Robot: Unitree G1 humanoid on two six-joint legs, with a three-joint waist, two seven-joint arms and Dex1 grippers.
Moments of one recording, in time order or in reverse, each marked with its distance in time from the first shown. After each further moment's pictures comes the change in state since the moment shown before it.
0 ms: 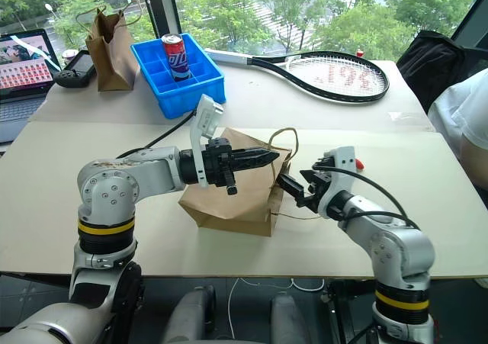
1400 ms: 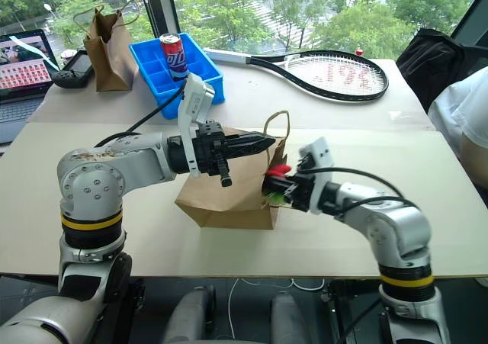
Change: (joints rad) left arm -0.059 0.076 0.003 -0.055 -0.027 -0.028 0.020; right arm -0.132 -0.009 0.264 0.076 -0.065 -0.050 0.256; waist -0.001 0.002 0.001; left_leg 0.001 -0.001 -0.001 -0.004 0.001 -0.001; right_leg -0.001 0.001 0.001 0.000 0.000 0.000
